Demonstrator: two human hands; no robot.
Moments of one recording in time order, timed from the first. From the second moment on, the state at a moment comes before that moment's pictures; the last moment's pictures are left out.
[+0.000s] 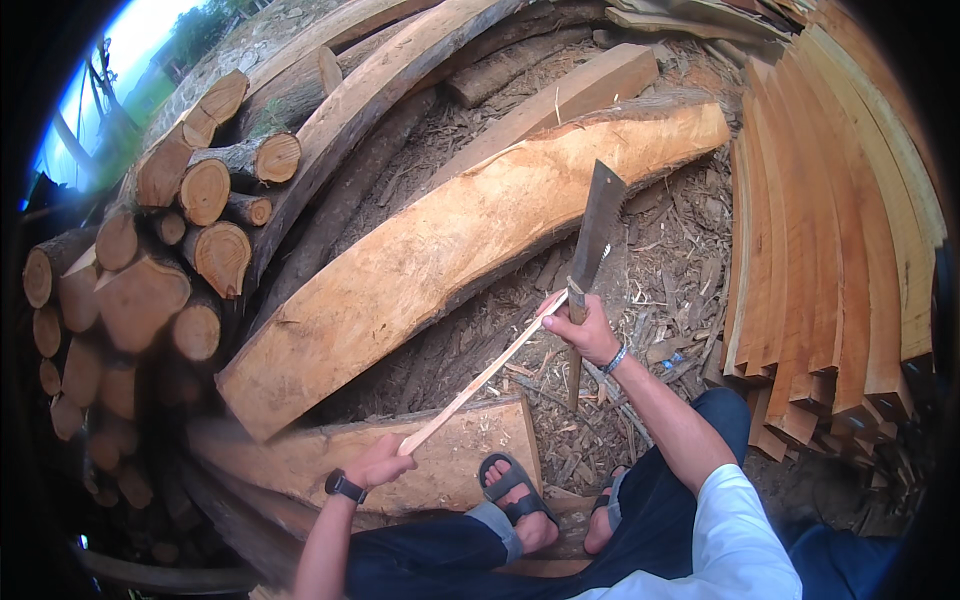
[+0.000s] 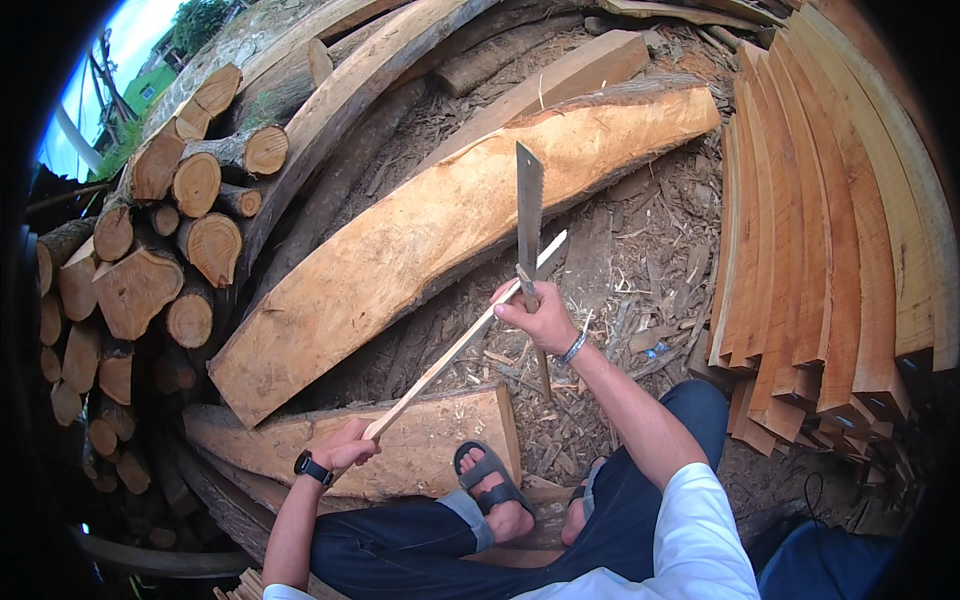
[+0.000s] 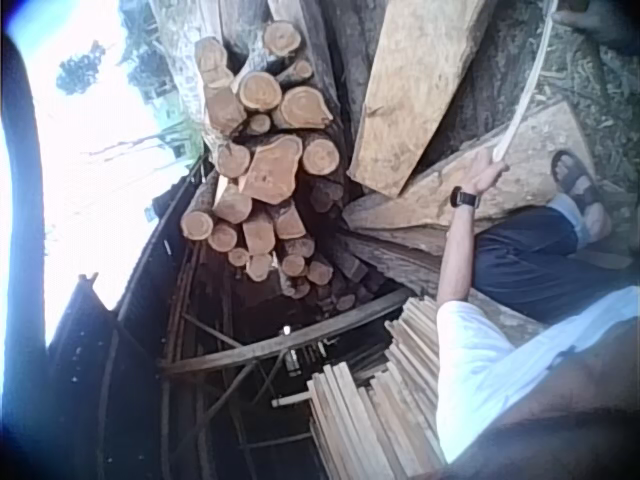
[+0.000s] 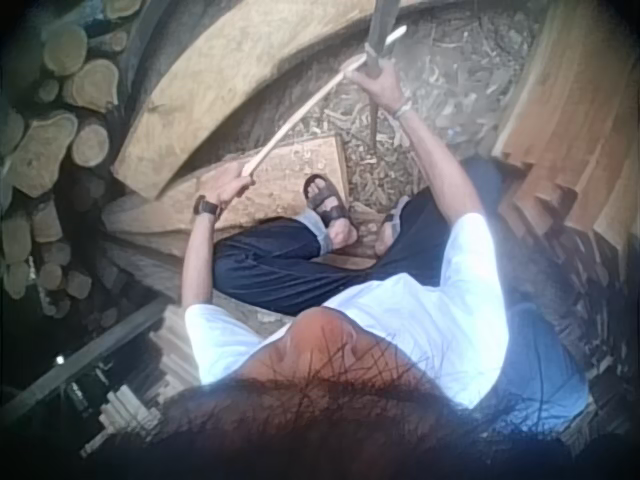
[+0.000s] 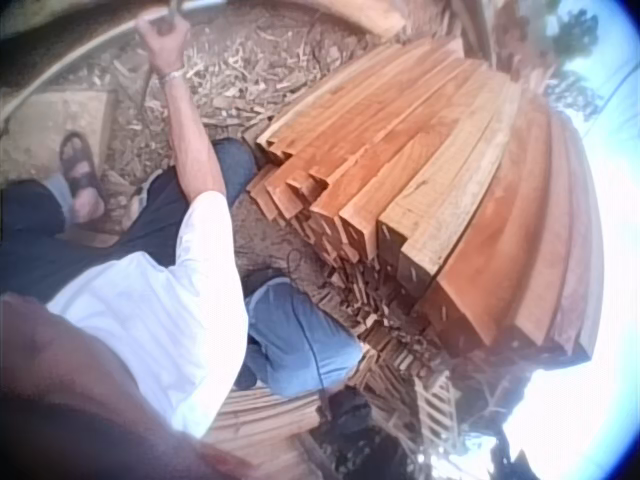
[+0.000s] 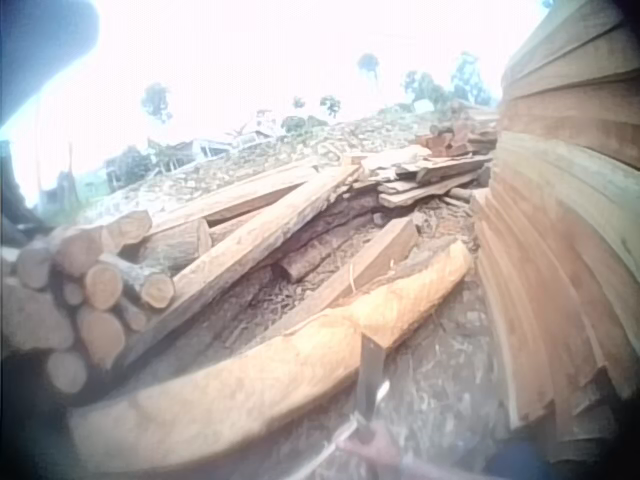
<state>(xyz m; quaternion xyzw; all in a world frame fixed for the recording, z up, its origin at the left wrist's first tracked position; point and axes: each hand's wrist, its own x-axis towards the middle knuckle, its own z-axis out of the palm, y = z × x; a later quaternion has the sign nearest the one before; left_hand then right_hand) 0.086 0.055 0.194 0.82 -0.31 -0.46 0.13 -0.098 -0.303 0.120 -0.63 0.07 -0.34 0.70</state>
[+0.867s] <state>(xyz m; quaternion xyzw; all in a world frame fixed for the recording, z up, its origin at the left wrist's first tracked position) 0.085 0.051 0.192 0.84 -0.35 -0.42 0.08 -0.113 -0.324 0.135 -0.56 0.11 -0.35 0.74</state>
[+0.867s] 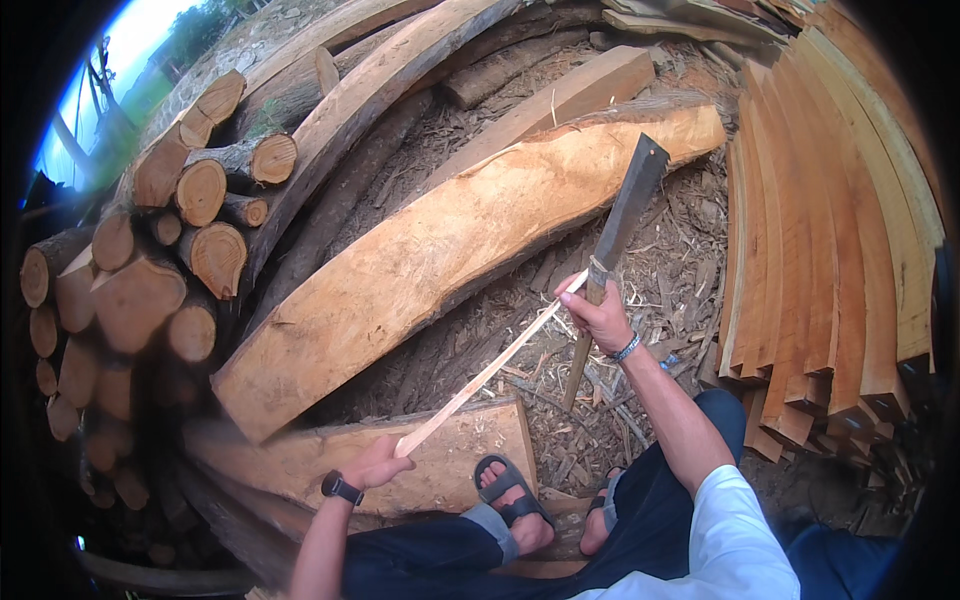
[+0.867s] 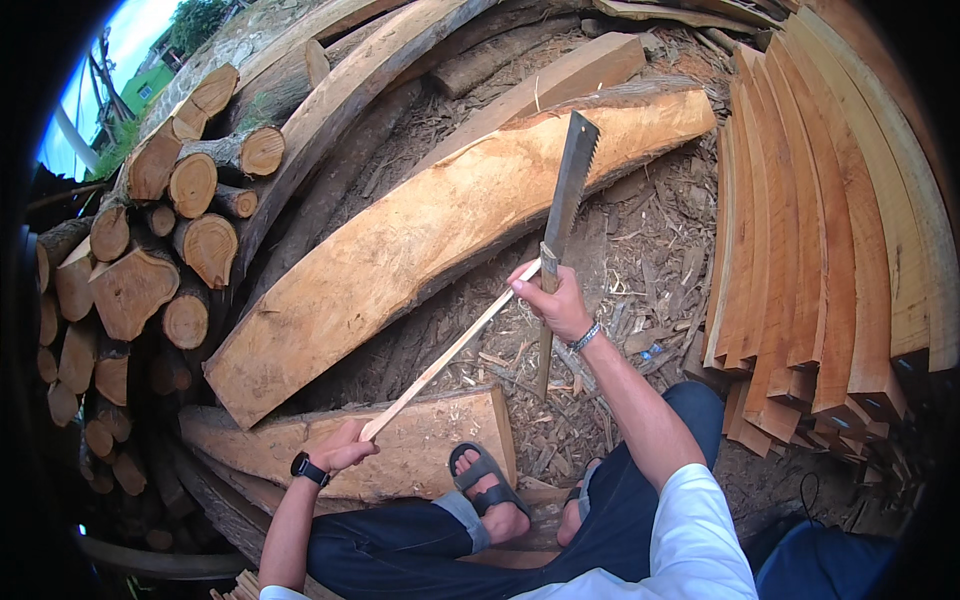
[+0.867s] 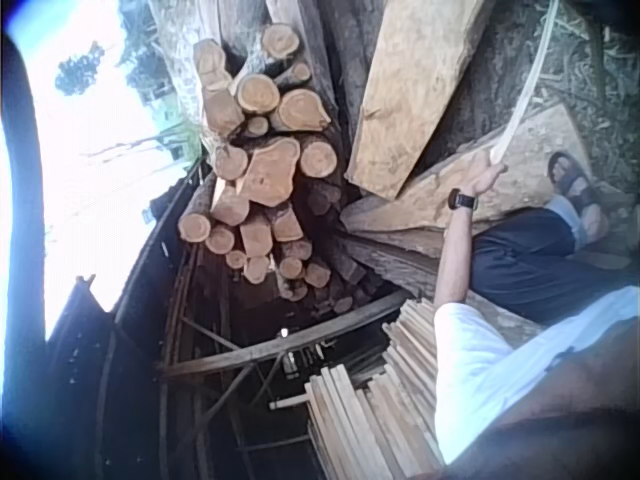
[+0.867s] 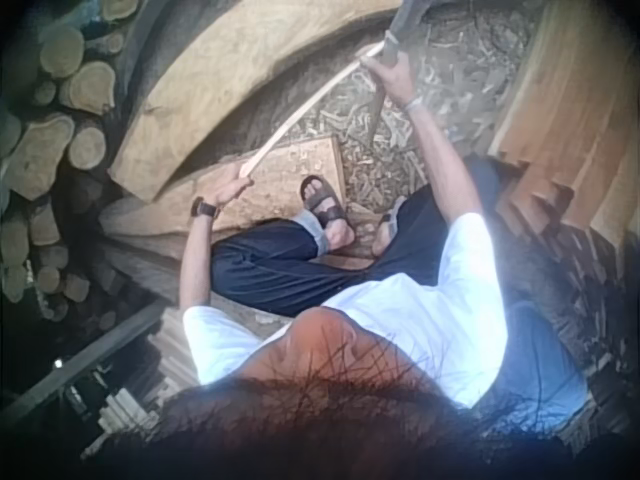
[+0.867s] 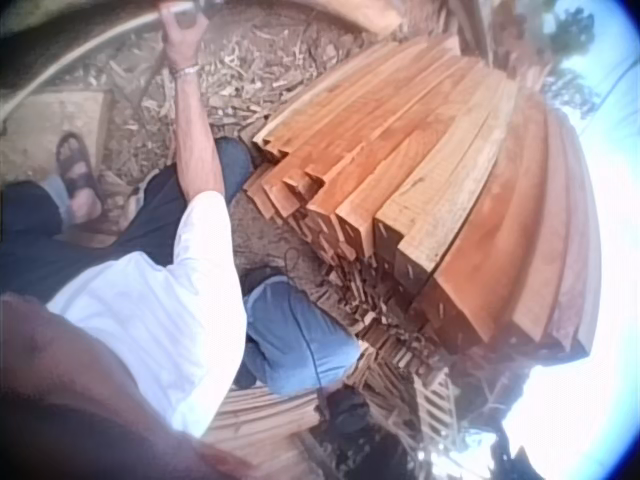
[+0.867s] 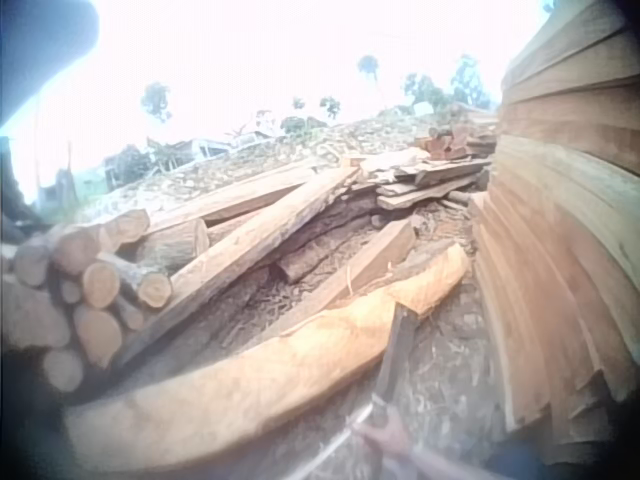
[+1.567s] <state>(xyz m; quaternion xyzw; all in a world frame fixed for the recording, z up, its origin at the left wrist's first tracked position) 0.068 0.033 0.220 0.91 -0.39 -0.15 -0.03 -0.112 -0.323 0.135 -0.56 0.11 -0.35 0.74</state>
